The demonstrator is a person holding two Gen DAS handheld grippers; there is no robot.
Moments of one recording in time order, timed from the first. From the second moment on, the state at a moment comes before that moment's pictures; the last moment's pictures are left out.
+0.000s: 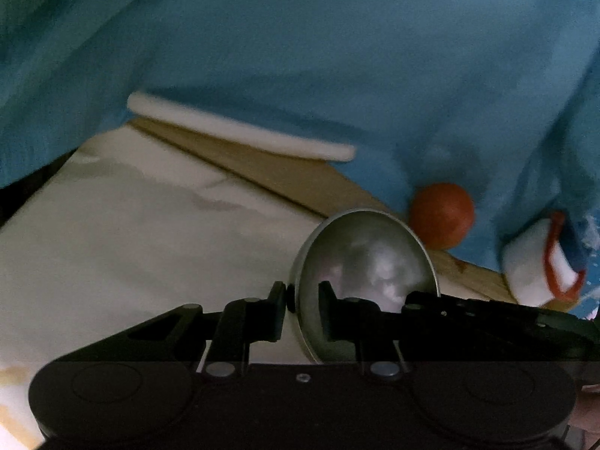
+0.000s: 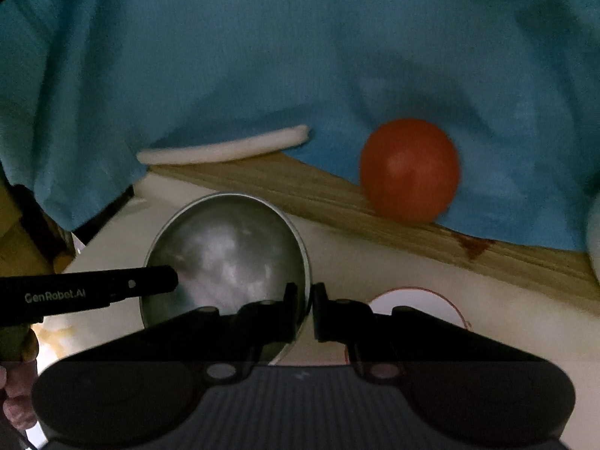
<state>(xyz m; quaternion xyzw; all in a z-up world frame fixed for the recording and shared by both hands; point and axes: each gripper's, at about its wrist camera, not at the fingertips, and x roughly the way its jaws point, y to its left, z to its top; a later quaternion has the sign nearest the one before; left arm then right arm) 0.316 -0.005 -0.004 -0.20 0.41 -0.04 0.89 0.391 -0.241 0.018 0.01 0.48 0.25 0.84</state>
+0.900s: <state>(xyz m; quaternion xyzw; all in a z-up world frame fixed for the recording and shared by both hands) 0.267 -0.195 -0.016 -0.10 0.50 -0.29 0.81 0.232 -0.442 0.030 0.13 0.50 0.05 0.86</state>
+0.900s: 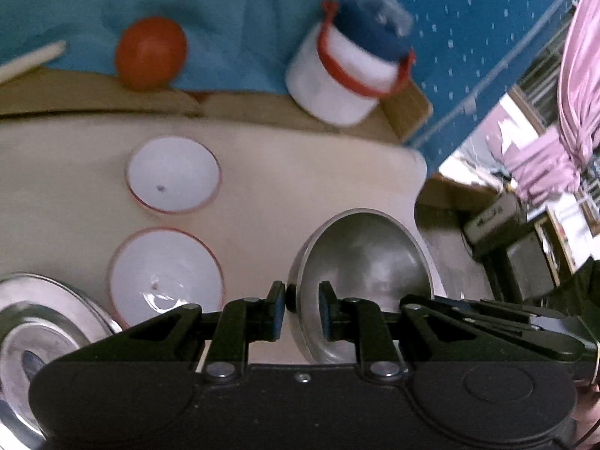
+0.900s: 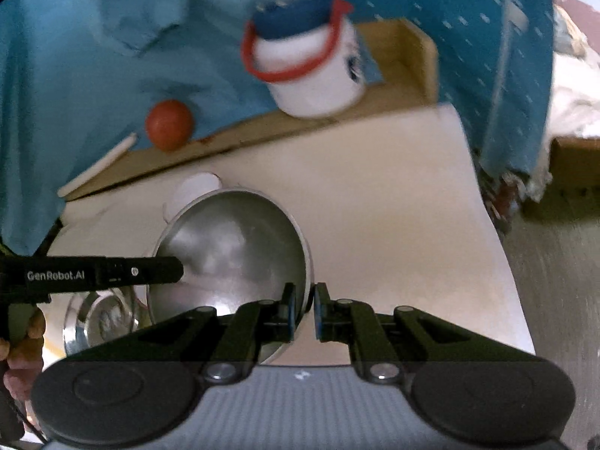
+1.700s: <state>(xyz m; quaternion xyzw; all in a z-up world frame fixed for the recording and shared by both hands) 0.275 -0.224 -0.050 -0.08 0.56 -0.22 0.80 0.241 -0.463 -0.012 0.14 0.55 0.10 0.82</state>
